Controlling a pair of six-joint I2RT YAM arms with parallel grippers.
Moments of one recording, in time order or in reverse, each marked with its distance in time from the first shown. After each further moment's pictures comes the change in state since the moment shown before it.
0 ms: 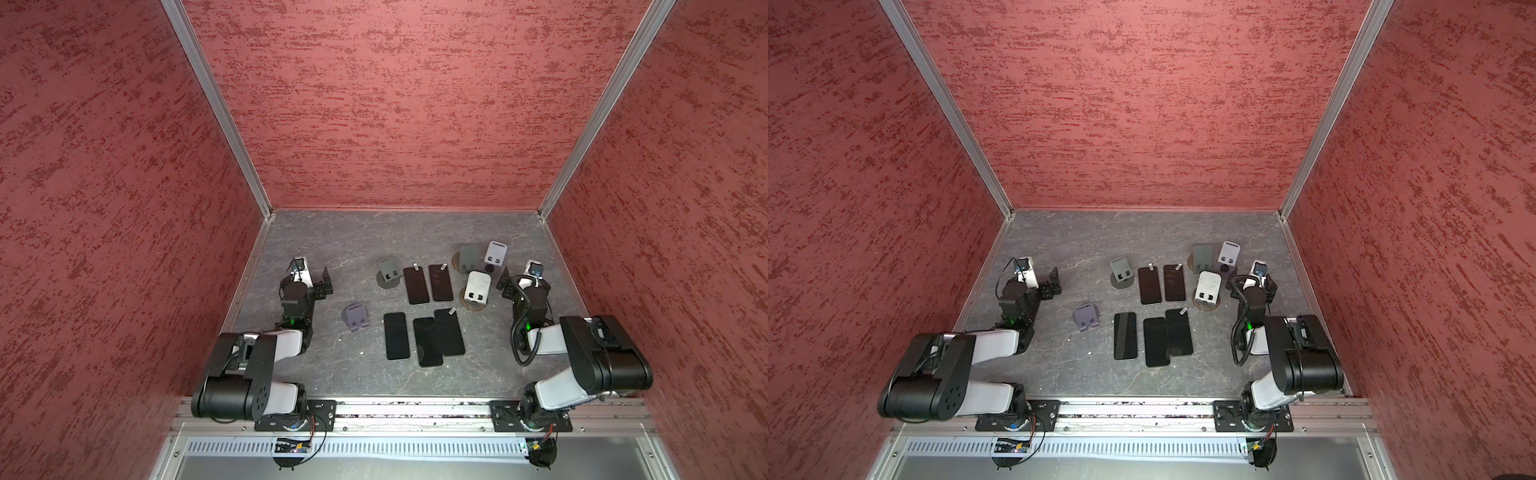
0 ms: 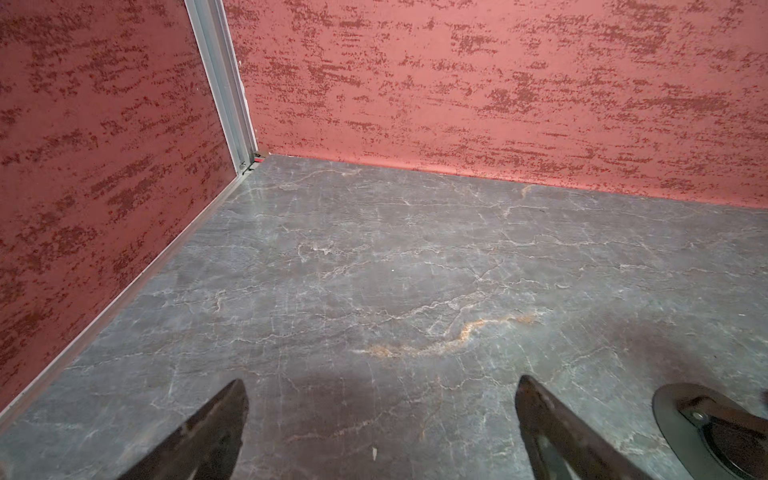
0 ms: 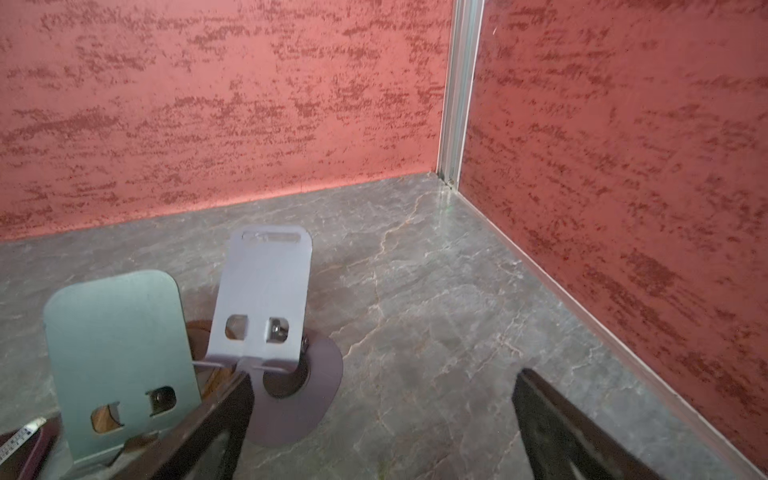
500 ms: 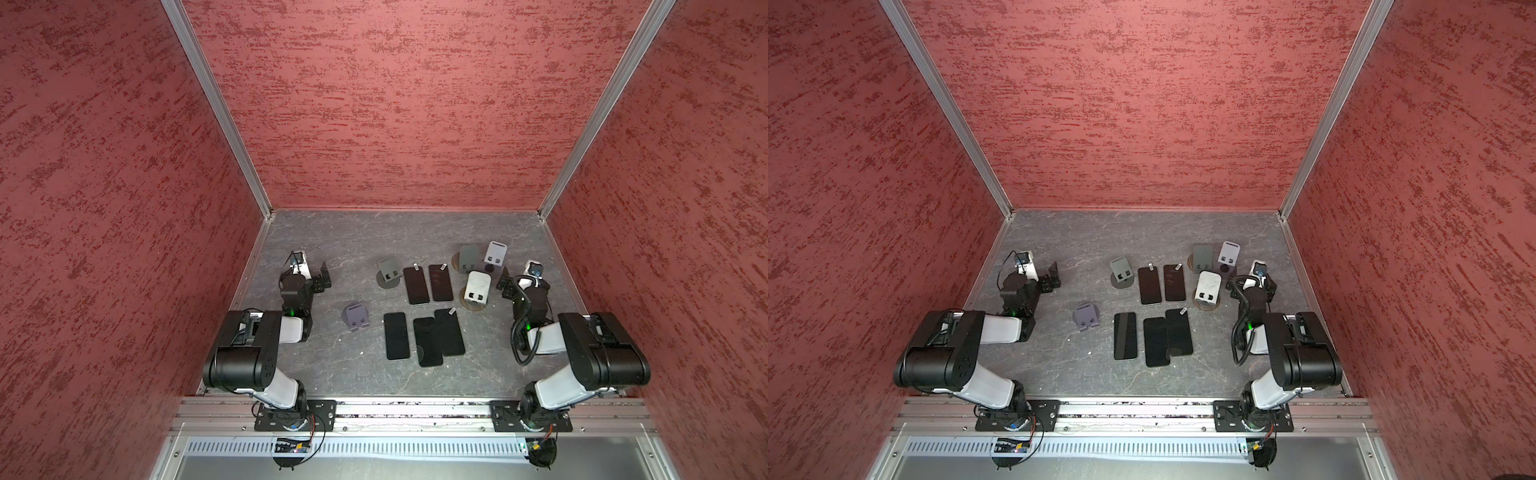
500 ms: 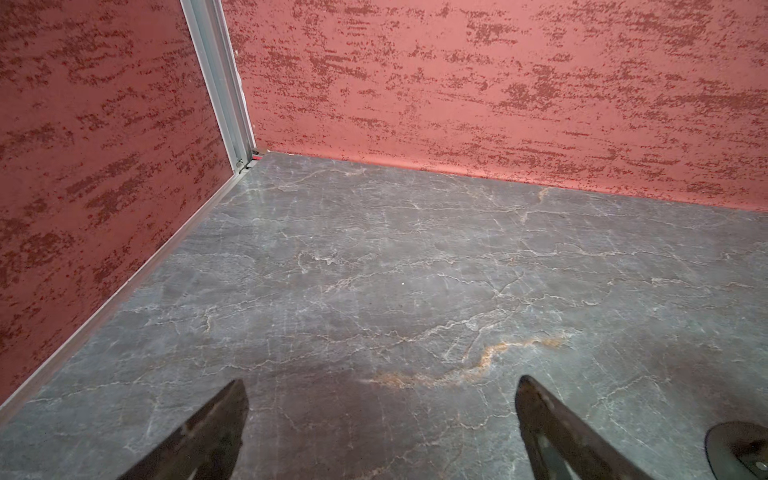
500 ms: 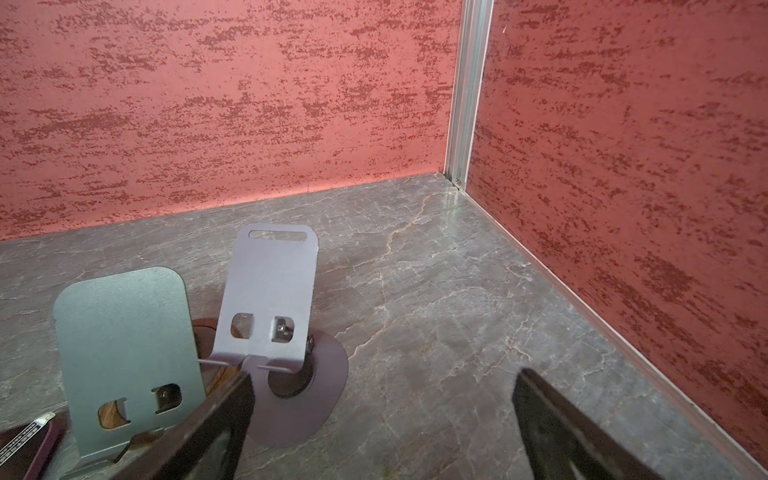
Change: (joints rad) left arm 0.039 0.102 0.085 0.003 0.037 0.001; right arm -0.013 0.004 0.002 0.026 -0.038 0.000
